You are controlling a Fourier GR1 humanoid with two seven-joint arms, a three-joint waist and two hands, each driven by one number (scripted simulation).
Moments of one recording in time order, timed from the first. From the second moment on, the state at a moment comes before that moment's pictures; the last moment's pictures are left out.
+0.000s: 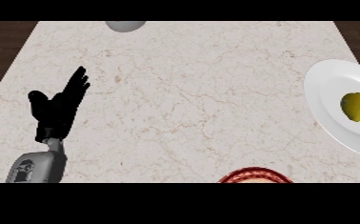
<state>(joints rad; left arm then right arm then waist) -0.16 0.19 0.10 -1.43 0.01 -0.01 0.18 -0.42 -0.84 -0.64 -0.51 0.08 0.57 -0.58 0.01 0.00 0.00</state>
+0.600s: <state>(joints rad) -0.17 0.18 0.10 -1.41 0.00 -0.02 0.16 -0.40 -0.94 -0.61 -0.37 0.08 0.54 -0.67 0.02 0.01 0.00</state>
